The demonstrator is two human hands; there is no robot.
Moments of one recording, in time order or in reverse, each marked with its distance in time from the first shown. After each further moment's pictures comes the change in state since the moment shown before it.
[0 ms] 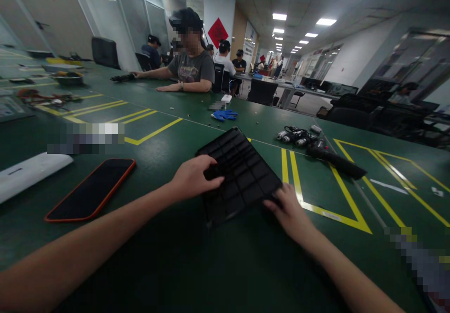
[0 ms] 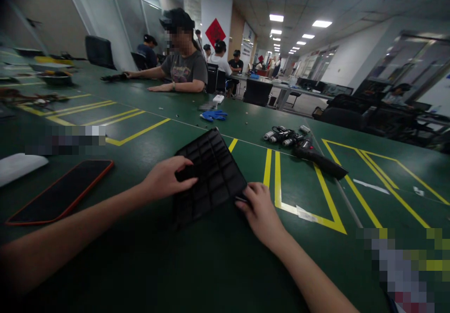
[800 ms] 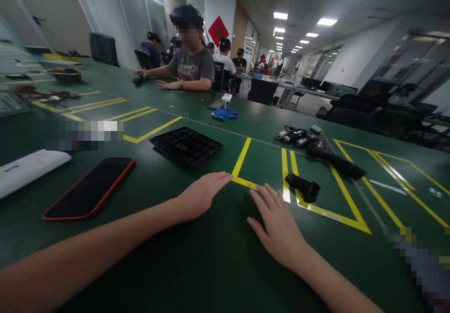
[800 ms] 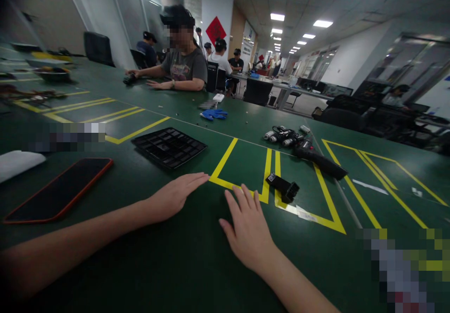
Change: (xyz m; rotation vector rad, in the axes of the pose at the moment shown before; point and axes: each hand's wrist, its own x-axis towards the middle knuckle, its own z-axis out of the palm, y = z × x) left_hand -0.021 -0.003 0.033 -0.135 -0.198 0.246; right_hand -0.014 -0.043 0.007 -0.227 -0.215 -0.014
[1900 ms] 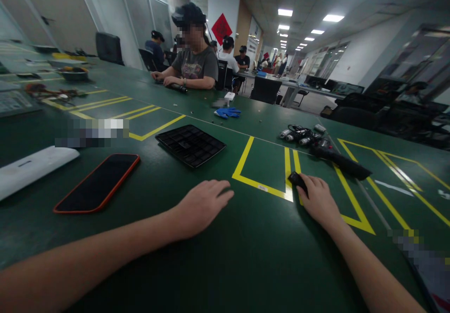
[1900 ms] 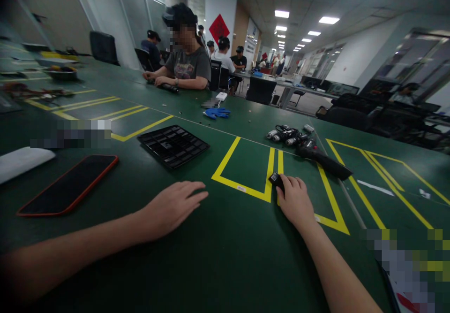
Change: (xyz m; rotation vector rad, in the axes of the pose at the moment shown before) left_hand -0.028 0.033 -0.007 0.123 -0.047 0.074; right_hand 0.010 0.128 -0.001 -0.197 0.163 0.344
